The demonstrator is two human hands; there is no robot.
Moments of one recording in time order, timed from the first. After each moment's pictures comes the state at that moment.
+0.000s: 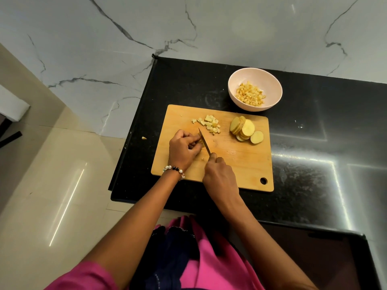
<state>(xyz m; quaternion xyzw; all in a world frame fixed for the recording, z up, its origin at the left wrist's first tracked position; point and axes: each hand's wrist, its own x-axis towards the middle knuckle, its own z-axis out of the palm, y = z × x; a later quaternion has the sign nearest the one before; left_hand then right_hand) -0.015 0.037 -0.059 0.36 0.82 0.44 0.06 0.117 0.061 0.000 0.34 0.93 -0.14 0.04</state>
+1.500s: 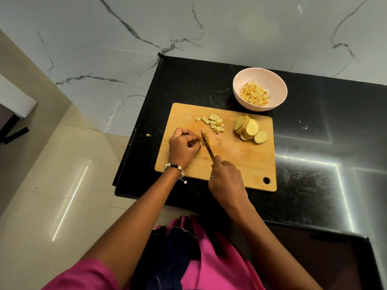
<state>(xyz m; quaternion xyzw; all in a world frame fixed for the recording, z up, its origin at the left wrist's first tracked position) -0.017 0.030 -0.059 0.32 0.83 0.45 0.06 0.134 0.061 0.005 0.34 0.92 -0.21 0.05</state>
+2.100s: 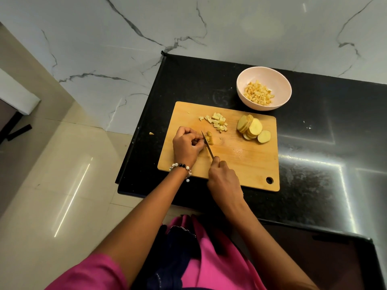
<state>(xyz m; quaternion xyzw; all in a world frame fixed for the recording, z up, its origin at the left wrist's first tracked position) -0.012 0.036 -0.062 0.28 0.84 0.46 0.04 0.126 0.052 -0.011 0.32 0.94 -0.14 0.06</state>
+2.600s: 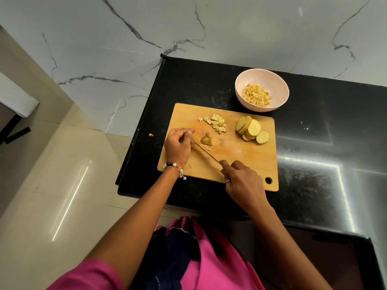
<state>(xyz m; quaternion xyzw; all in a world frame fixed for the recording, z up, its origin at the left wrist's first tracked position) -0.020 0.024 -0.054 0.17 0.79 0.58 0.10 0.163 0.088 -0.005 0.29 0.95 -0.14 0.07</state>
